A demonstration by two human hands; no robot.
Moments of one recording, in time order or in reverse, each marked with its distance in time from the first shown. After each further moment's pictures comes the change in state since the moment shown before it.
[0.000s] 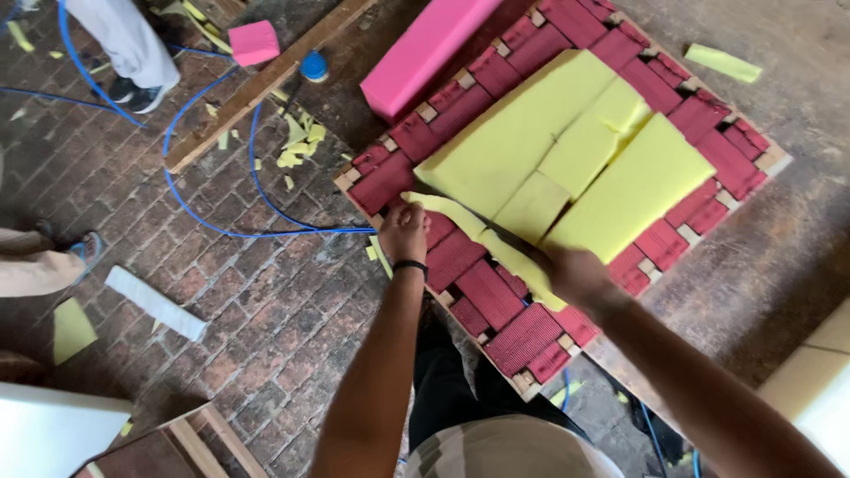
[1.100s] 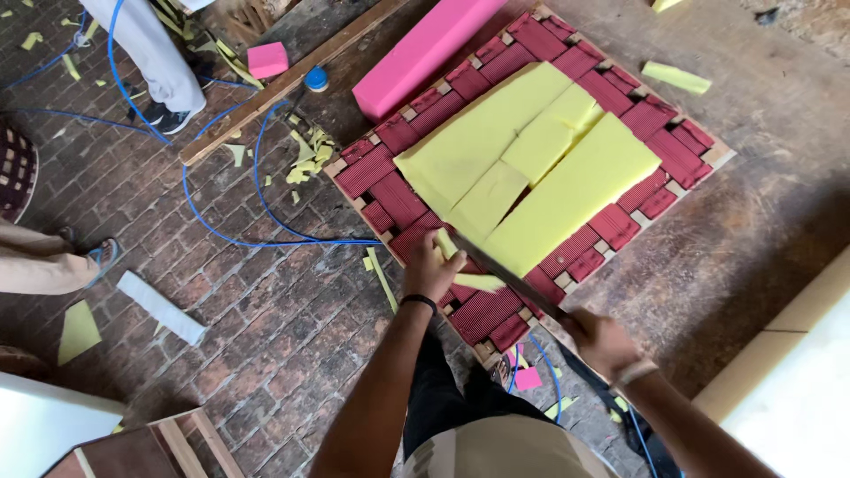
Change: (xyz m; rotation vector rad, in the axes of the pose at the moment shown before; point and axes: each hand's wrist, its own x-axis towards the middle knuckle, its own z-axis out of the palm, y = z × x) left_hand -0.162 0.010 0.006 0.845 -0.329 0.261; right_hand -0.186 0.086 0.020 0.161 0.082 0.097
